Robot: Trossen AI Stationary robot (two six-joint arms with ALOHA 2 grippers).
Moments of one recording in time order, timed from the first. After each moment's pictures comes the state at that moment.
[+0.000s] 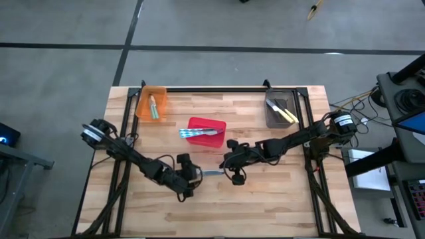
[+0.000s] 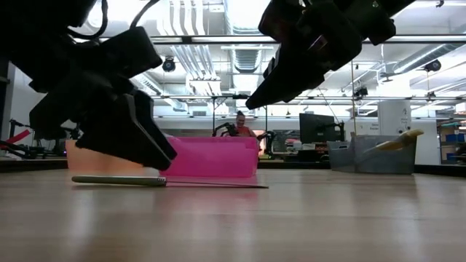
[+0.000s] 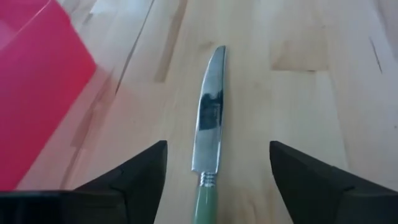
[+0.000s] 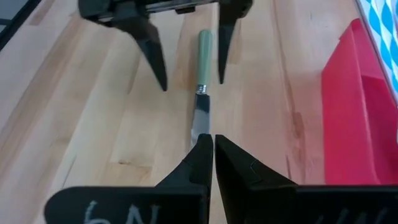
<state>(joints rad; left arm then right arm) -0.50 1.73 0.69 0.22 -0.58 -0.36 0.20 1.67 0.93 0.10 0.04 0.05</state>
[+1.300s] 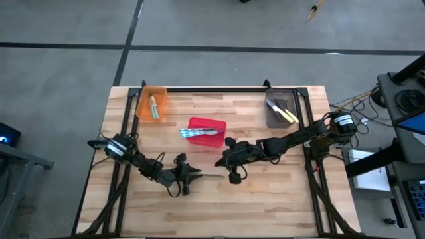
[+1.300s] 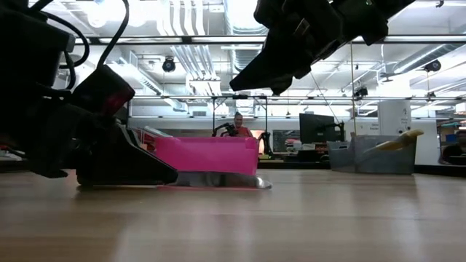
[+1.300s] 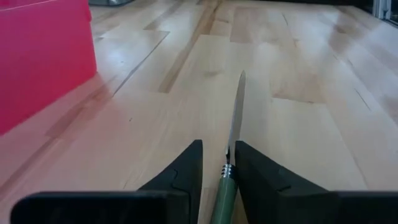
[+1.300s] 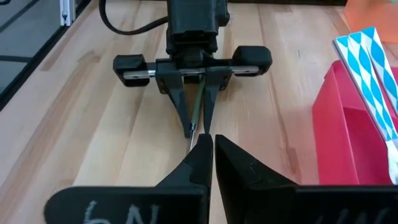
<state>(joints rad) -0.51 2.11 0.39 1.21 -0.61 -0.34 0.19 1.67 0.93 0.22 0.04 0.07</state>
